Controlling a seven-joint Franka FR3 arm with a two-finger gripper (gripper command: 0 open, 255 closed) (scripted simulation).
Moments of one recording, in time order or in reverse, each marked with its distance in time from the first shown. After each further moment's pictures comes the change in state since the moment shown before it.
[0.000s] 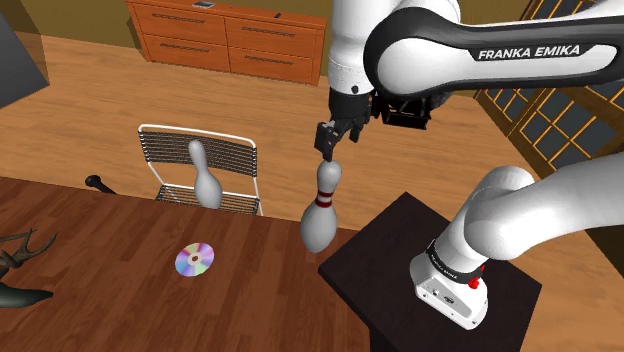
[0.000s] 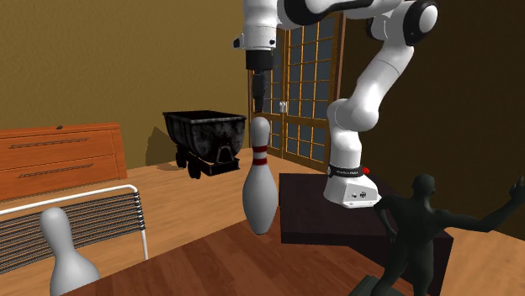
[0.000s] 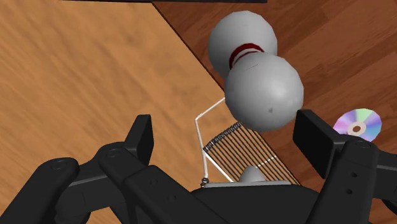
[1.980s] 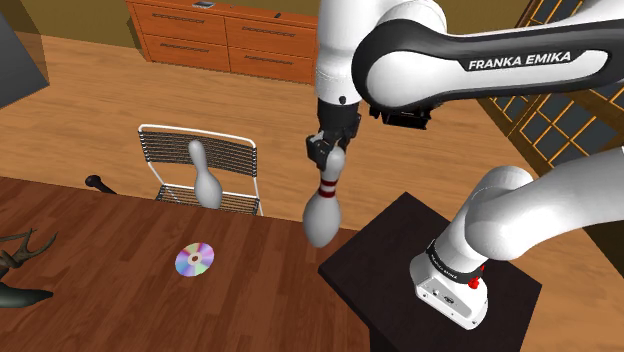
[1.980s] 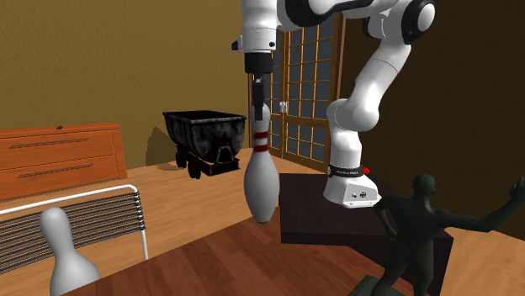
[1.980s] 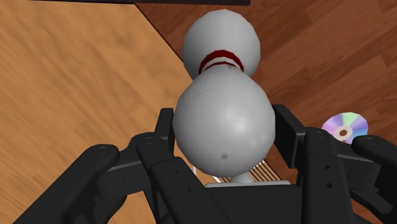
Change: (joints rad) arm 0.015 0.047 0.046 0.015 0.025 0.027 0.047
